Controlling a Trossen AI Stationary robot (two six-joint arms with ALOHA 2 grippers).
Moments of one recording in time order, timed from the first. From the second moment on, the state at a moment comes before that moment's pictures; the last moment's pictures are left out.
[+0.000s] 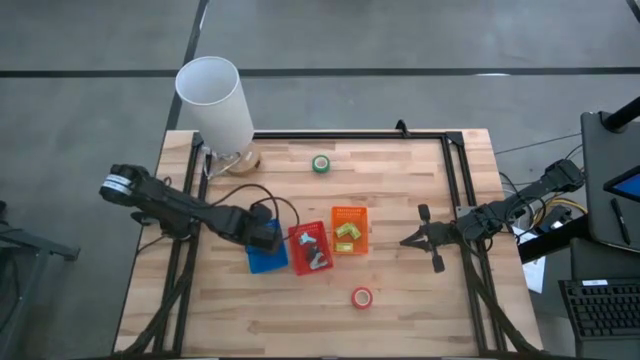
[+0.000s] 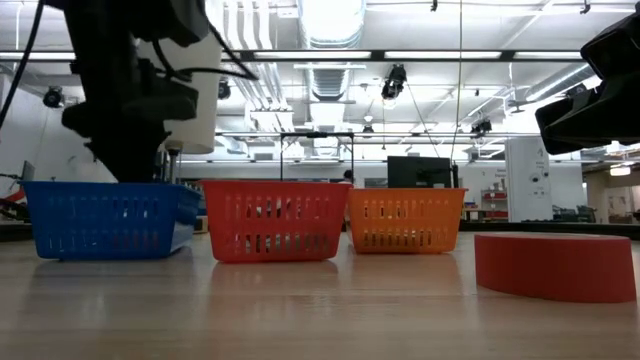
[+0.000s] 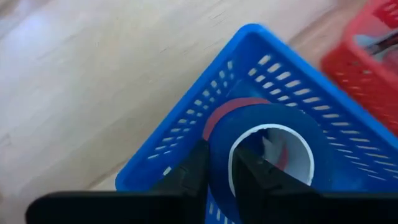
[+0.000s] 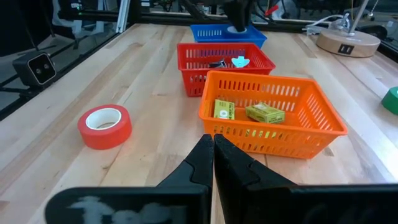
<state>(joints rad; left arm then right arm) -0.25 1.43 0.88 -0.87 -0.30 -1.20 0.47 0.42 0.01 0.11 0.31 0.12</state>
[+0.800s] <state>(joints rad) -0.25 1.42 0.82 -0.81 -0.34 -1.24 0.47 0.42 0.01 0.11 0.31 0.12</state>
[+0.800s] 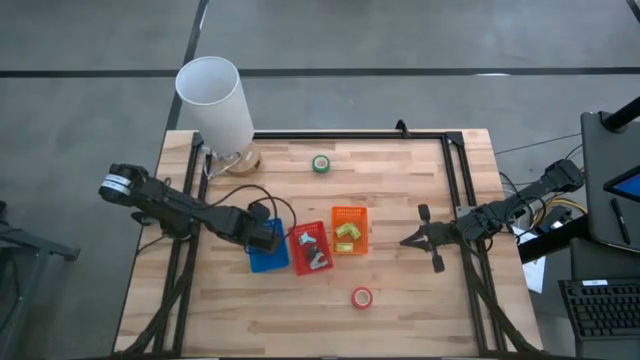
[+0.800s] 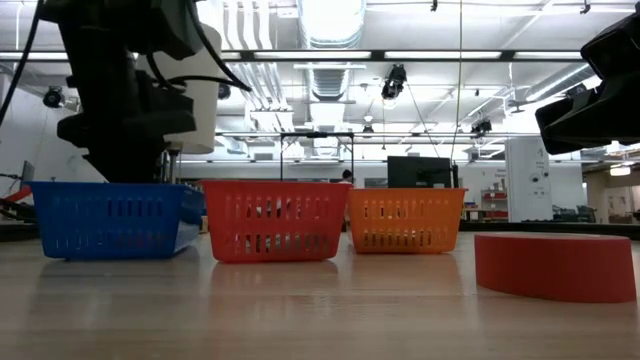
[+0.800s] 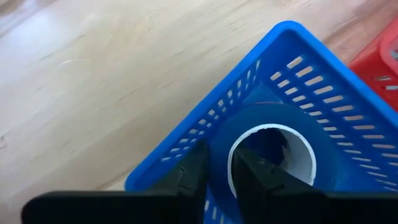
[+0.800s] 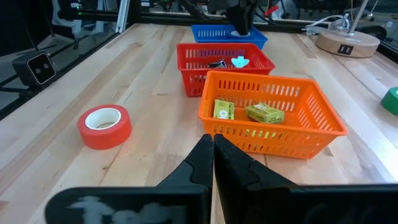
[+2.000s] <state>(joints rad) -0.18 1.35 0.98 -0.66 -0.54 -1.04 0.47 0.42 0.01 0.11 0.32 0.12</state>
